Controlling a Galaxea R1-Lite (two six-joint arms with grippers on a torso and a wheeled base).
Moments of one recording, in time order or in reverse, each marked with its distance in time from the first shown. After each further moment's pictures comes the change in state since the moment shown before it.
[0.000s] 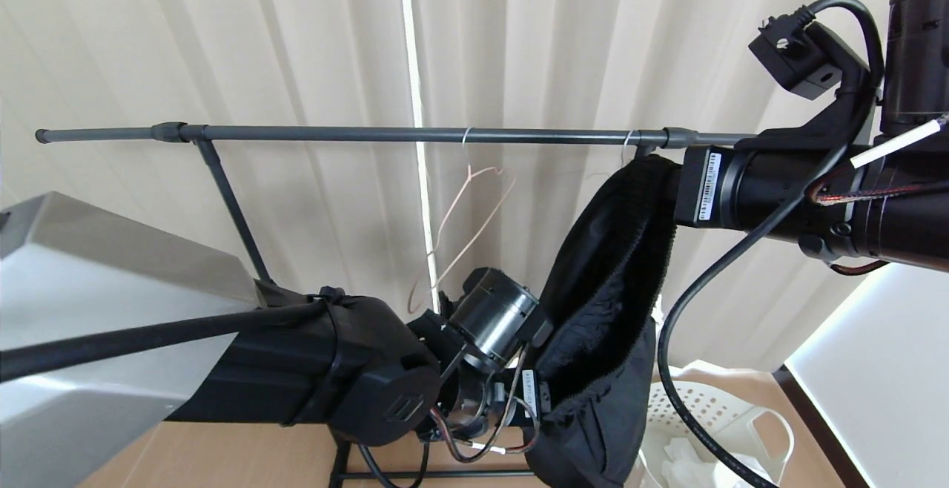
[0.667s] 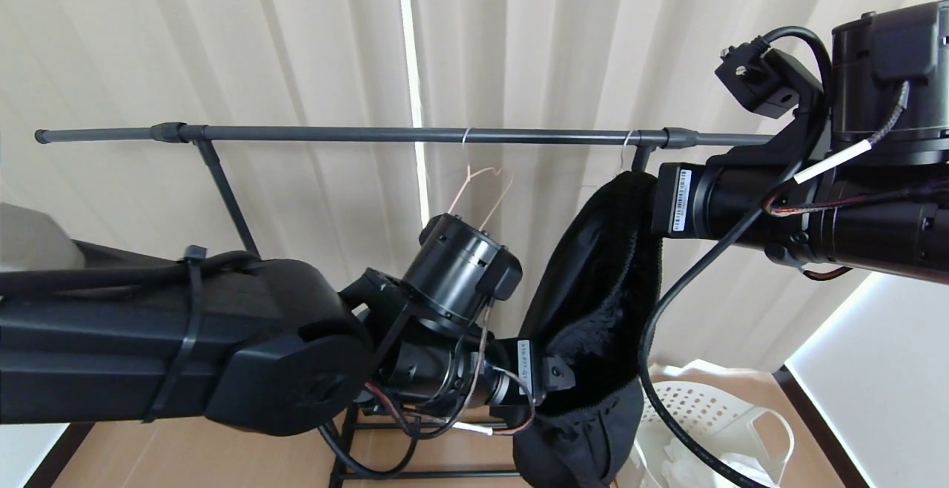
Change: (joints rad) left arm 0.020 -0.147 0.011 -0.010 -0.167 0.040; right arm -0.003 0.047 -0.001 -0.004 0.009 0.004
